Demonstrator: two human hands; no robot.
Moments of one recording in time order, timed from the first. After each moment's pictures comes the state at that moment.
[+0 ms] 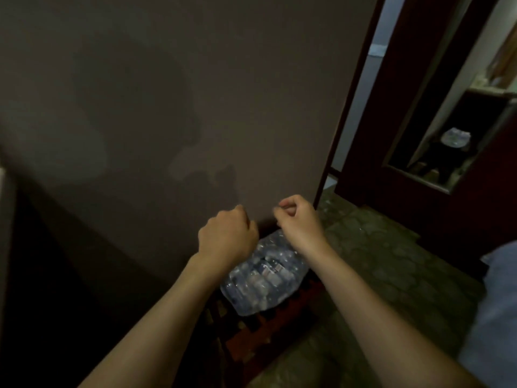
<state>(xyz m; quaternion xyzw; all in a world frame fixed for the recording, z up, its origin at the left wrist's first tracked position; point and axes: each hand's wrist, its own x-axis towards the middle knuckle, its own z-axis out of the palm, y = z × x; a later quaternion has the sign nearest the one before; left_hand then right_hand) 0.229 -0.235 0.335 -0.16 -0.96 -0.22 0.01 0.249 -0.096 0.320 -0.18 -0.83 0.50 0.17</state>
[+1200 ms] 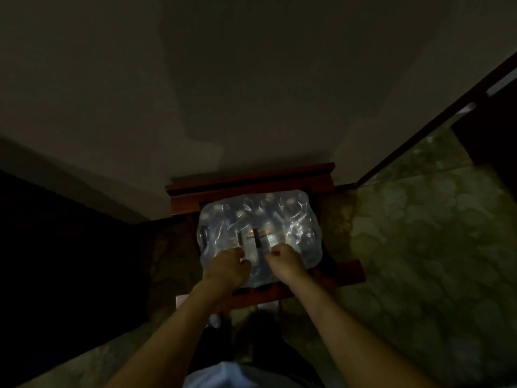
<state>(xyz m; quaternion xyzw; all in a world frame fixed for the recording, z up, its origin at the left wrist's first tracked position) 0.049 -0.040 0.035 0.12 -0.87 -0.29 -0.39 0.034 0.102 0.010 -0.19 -0.82 0.39 -0.37</state>
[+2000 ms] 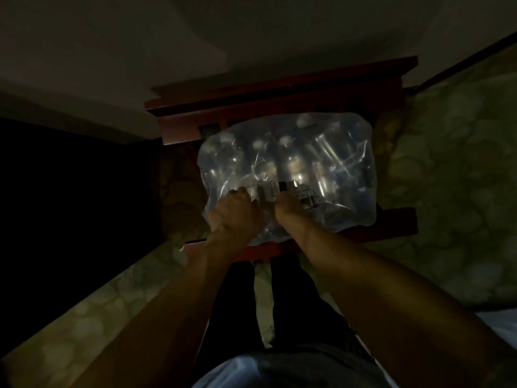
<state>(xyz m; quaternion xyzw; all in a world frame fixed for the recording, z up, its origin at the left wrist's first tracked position) 0.007 -0.053 -0.086 0.17 -0.90 -0.11 -0.39 -0.015 0.046 -0.137 -0.24 -0.79 0.26 -0.49</state>
